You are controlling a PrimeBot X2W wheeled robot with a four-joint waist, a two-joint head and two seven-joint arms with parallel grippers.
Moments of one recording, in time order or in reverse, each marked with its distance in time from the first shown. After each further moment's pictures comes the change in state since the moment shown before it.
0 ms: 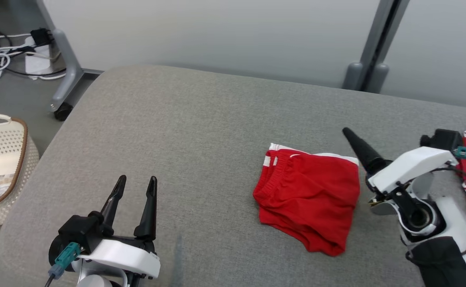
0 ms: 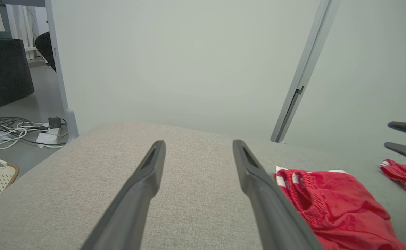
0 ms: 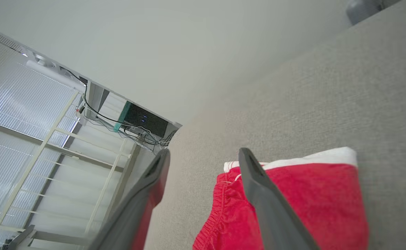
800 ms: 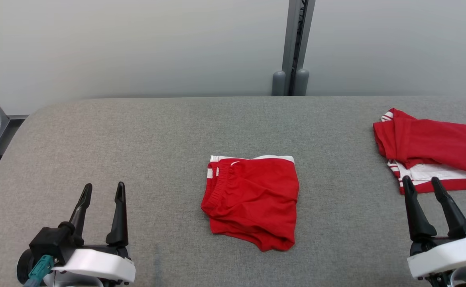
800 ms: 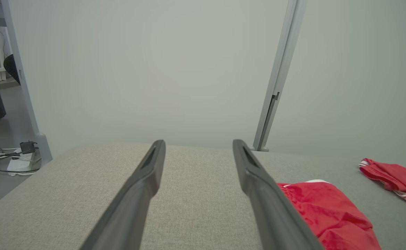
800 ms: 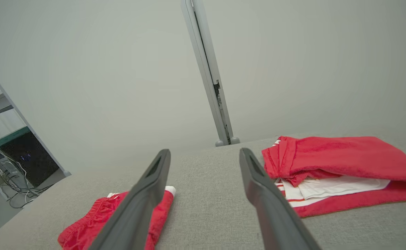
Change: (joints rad) left arm 0.065 0.030 0.103 -0.045 0.040 0.043 0.000; right arm 0.490 -0.095 -0.129 -0.534 -0.567 0.000 -0.312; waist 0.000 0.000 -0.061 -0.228
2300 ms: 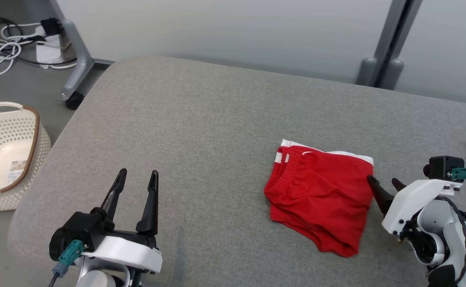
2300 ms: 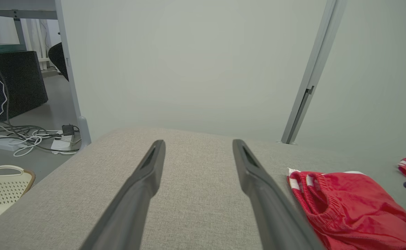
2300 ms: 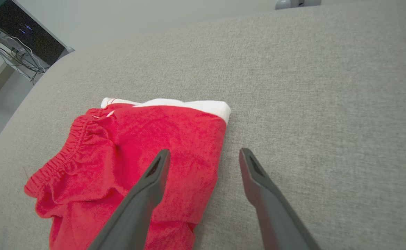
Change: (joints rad) left arm -0.065 -0.092 -0.021 0.049 0.080 -0.087 0.000; right arm -0.360 0.021 0.064 0.520 0.003 0.000 0.356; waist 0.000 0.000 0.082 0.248
